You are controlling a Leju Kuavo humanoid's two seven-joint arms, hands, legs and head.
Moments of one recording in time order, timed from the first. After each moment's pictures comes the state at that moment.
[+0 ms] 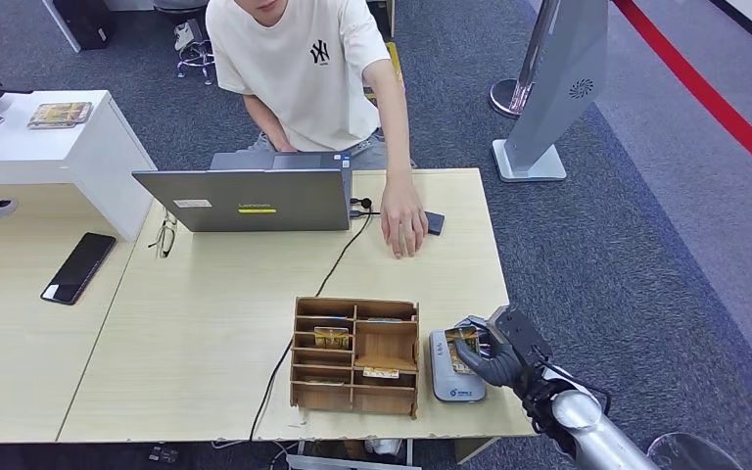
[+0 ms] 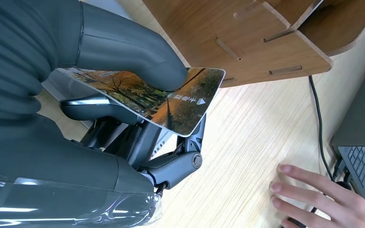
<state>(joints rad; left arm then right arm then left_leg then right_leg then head) -0.04 0.06 -1.23 -0.21 1.39 0.44 0.03 -0.08 -0.31 0.38 -1.18 -0.27 0.06 -0.19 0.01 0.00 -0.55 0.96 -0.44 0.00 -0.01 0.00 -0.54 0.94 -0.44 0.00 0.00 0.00</state>
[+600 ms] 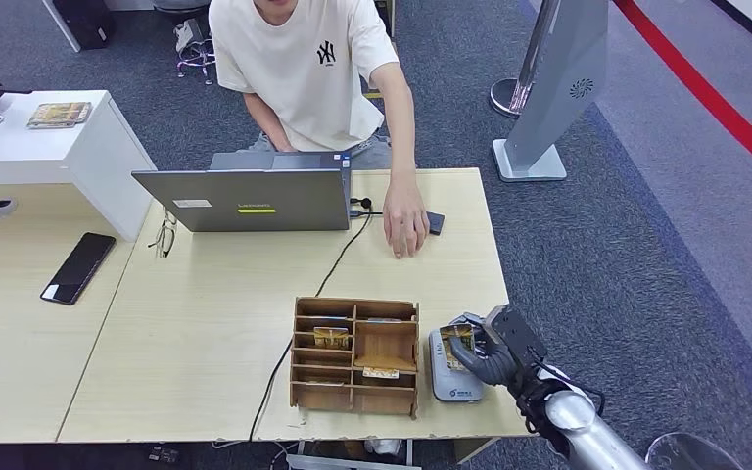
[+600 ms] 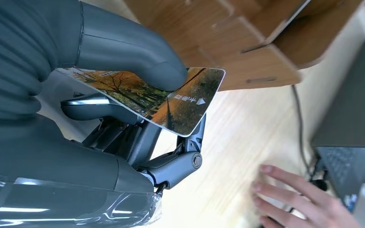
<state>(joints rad) -0.04 0.06 -1.23 -0.21 1.39 0.44 0.03 -0.08 -0.28 0.37 -1.20 -0.26 0.04 -0.24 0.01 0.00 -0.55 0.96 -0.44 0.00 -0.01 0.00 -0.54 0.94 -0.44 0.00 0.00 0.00</state>
